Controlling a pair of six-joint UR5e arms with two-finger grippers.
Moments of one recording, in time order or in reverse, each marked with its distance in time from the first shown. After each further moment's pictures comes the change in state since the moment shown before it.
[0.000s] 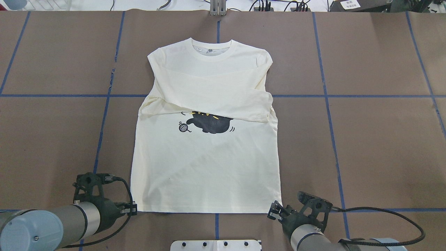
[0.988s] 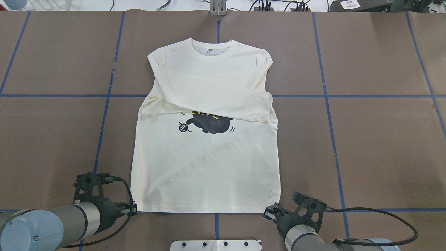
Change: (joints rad) left arm 0.000 -0.003 -0.003 0.000 -0.001 0.001; right arm 0.005 0.029 -0.004 -0.004 0.007 -0.004
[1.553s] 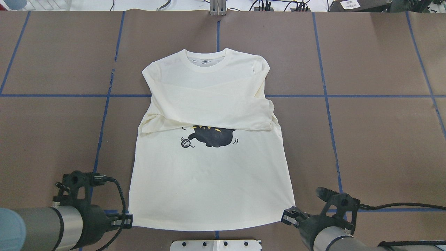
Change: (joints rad) left arm -0.011 -0.022 -0.337 0.312 -0.162 0.002; right arm -0.027 -0.093 0.399 -0.294 0.086 -0.021
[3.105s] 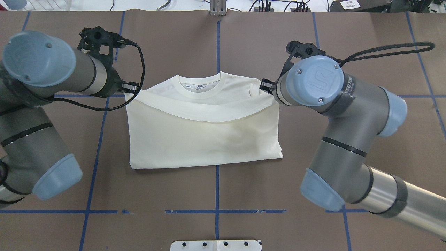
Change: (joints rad) left arm -0.600 -0.455 0.492 0.155 -0.129 0.627; right arm 0.697 0.530 -0.561 -0.008 0.404 -0.429
